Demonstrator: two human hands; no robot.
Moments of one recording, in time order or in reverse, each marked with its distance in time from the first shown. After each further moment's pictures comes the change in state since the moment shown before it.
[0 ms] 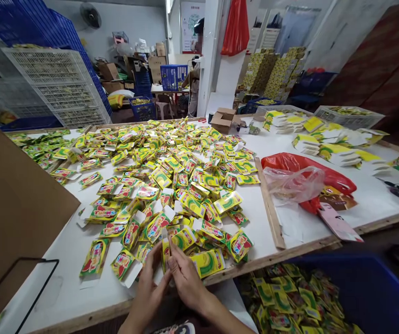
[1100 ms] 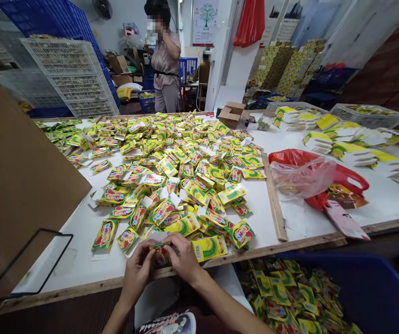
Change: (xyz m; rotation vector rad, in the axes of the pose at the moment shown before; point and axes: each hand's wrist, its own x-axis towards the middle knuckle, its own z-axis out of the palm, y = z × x) left_hand -0.021 -0.037 -0.031 0.000 0.196 0.032; right_hand 0.003 0.021 0.021 -0.188 0.053 -0.291
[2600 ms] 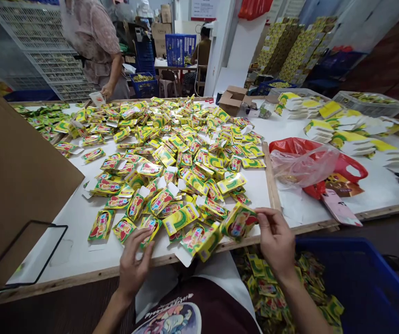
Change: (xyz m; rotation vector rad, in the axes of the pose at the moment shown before) left_hand -0.005 0.022 -0.001 0.316 0.086 0.393; right_hand -0.034 -0.020 -0.170 -0.337 0.681 0.200
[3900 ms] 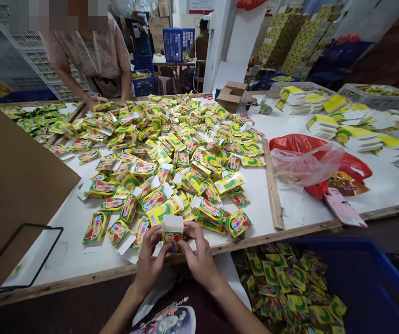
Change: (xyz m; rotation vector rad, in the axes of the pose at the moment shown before) left_hand 0.004 0.016 0.050 -0.413 -0.136 -0.277; right_hand -0.072 -0.021 0.094 0.375 -0.590 0.104
